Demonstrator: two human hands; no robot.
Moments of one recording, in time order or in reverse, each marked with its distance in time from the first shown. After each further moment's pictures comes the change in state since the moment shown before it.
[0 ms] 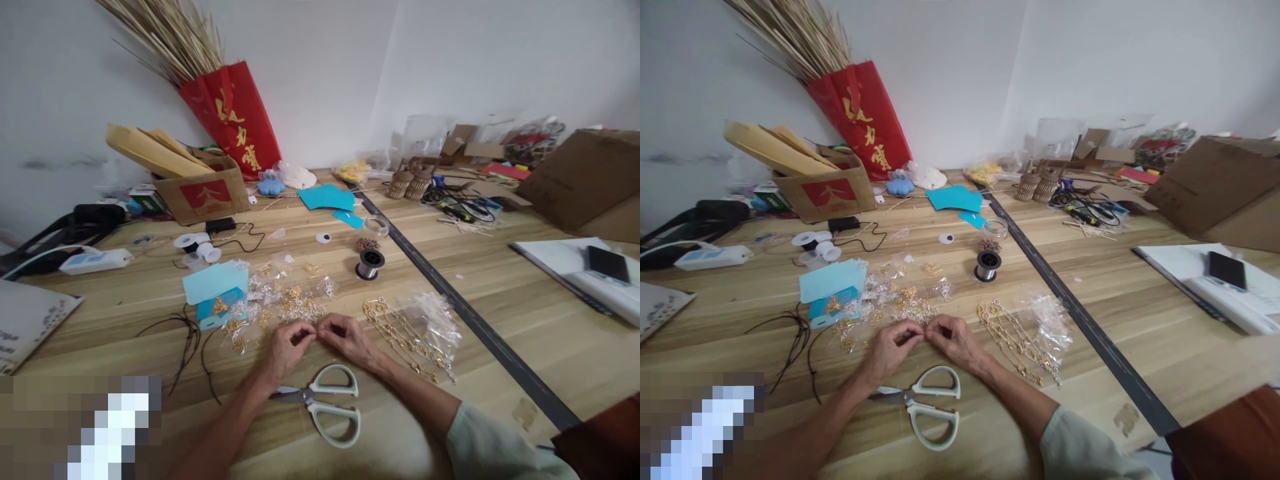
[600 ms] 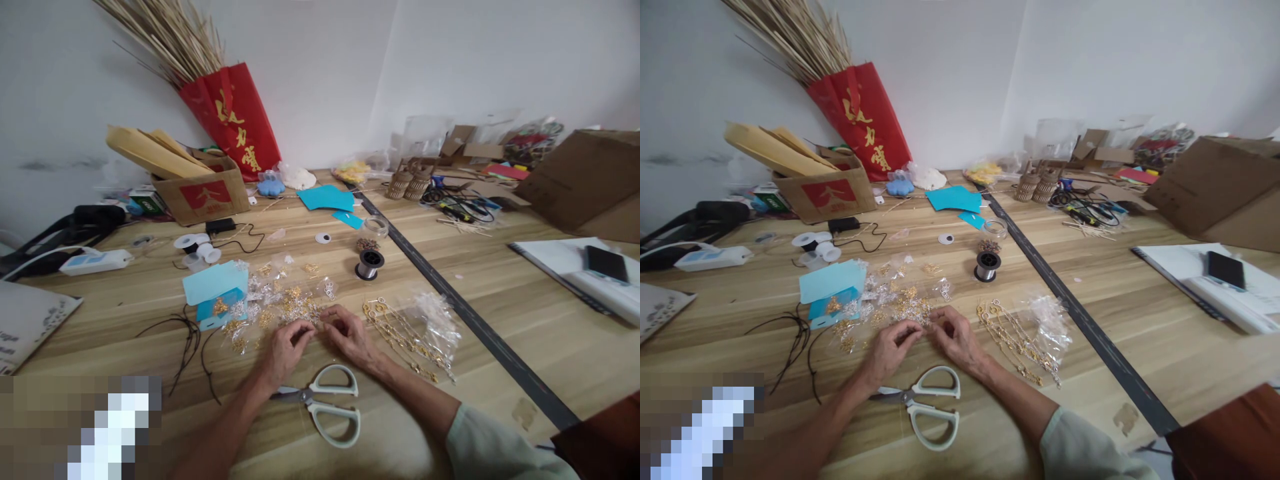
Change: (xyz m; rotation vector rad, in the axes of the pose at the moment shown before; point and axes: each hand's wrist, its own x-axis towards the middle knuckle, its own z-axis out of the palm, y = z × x) left_hand -0.001 0.000 0.000 0.038 0.007 0.034; right_hand -0.002 -0.003 0.001 -0.016 0.127 0.021
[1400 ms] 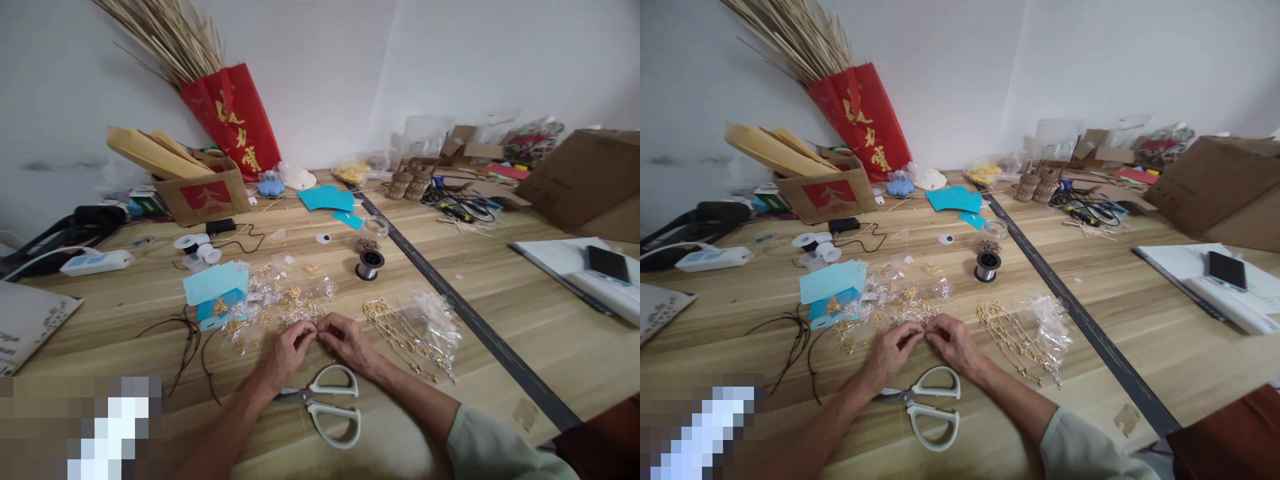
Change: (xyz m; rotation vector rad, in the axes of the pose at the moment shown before) left_hand -0.004 -0.007 0.005 0.091 0.010 0.106; right_hand -0.002 0.003 0.004 -0.069 -0.063 -0.075
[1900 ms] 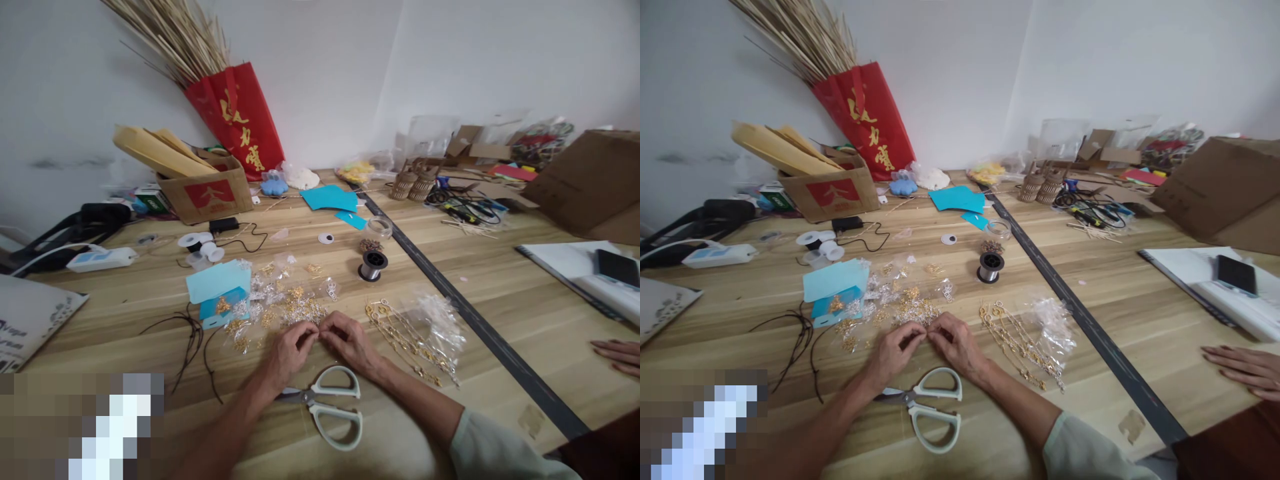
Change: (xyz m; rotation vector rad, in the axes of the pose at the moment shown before) left_hand 0.001 0.005 -0.003 0.026 -0.029 -0.044; right_hand -0.001 0.000 -0.001 -0.055 0.024 -0.084
